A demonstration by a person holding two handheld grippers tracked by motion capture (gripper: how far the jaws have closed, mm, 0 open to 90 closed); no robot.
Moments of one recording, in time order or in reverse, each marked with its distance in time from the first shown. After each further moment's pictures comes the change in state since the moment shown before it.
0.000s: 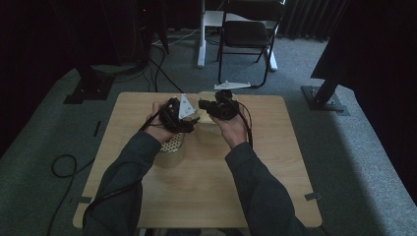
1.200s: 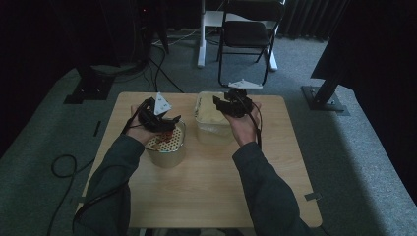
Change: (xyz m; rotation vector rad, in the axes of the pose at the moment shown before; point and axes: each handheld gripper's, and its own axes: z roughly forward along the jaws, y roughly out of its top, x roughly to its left) left arm 0.033 -0.047 -0.017 0.013 0.037 -0.155; right arm -0.031 -0.006 -0.015 -0.056 -0.279 0.005
